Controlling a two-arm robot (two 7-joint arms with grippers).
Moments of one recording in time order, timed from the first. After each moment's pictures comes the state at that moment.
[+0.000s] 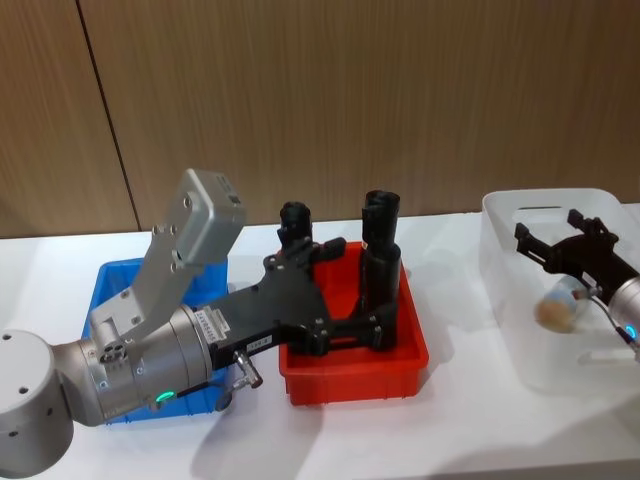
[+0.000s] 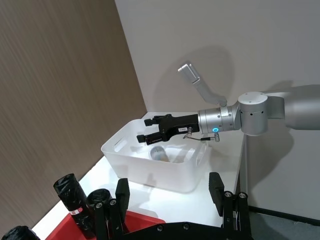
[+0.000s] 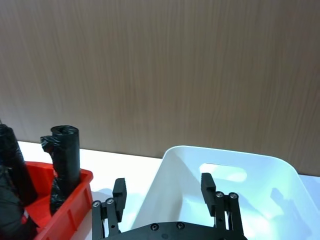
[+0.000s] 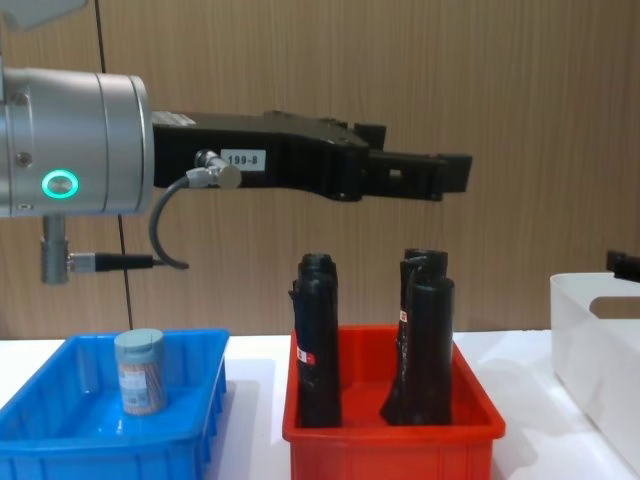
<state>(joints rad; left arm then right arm) -0.35 0.46 0.38 -1.78 -0.36 0.25 -0.66 0.49 0.32 -0.17 -1.03 0.34 -0.08 0.30</state>
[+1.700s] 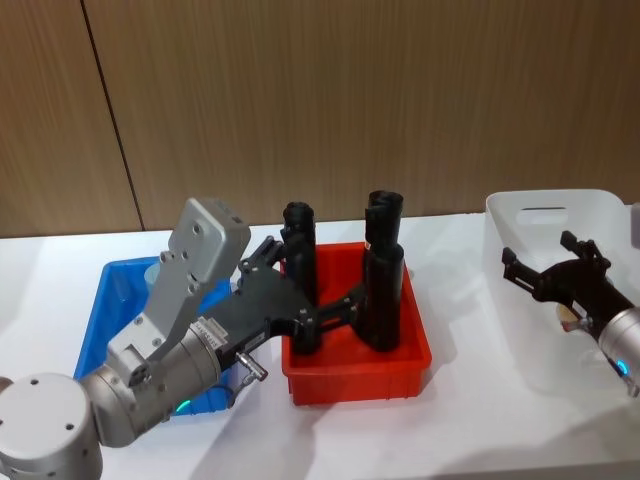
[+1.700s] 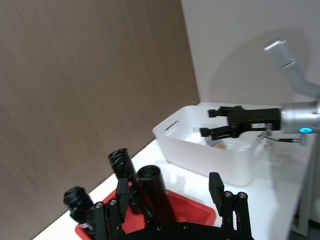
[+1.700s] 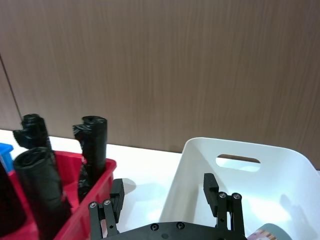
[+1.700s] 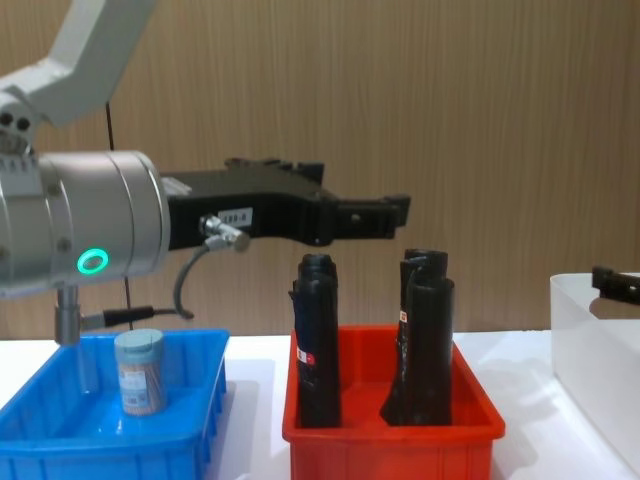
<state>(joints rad) -0.30 0.43 0.41 -1.72 -0.30 0.16 -0.39 0.34 0.32 -0.18 -1.23 0.33 -0.05 0.22</state>
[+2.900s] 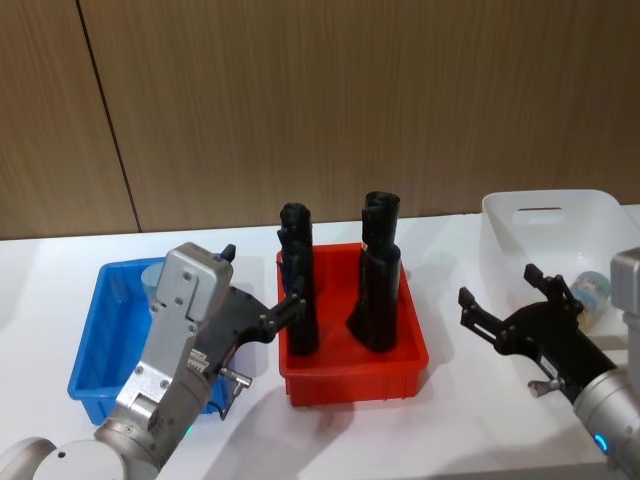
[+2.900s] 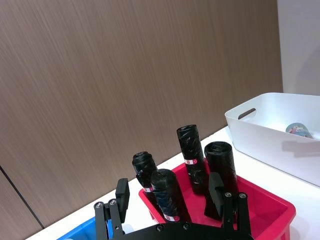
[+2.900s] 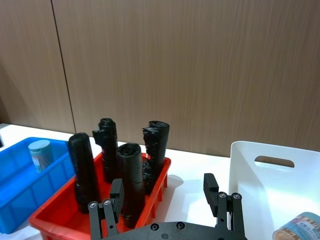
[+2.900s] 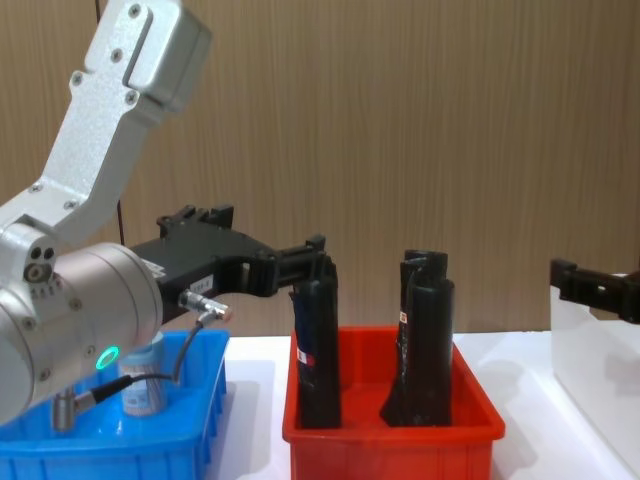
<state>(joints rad) -0.24 0.38 0.45 -1.63 -0.20 0.01 -0.01 0.02 0.34 -0.22 -1.71 0.29 0.03 0.08</state>
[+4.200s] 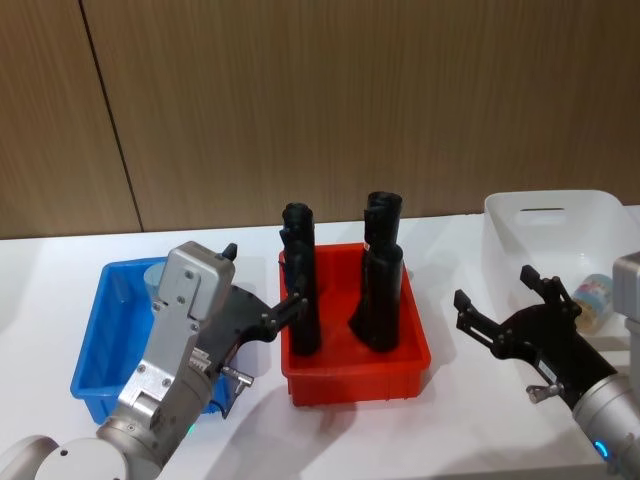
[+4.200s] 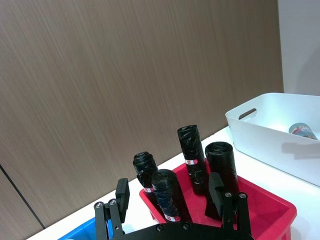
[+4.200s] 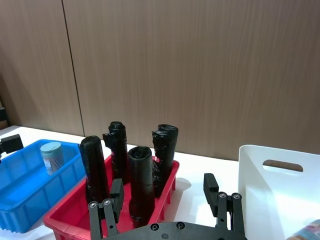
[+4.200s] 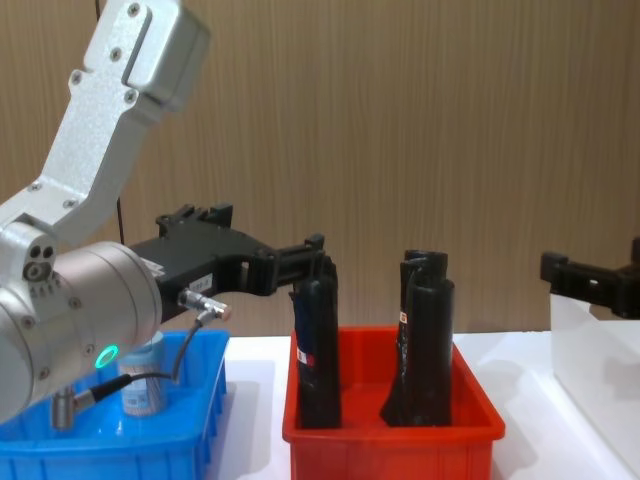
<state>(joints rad) -0.24 0.38 0.45 -1.63 -0.20 0.01 -0.01 0.00 0.33 -0.22 -1.75 0.29 0.03 0.09</state>
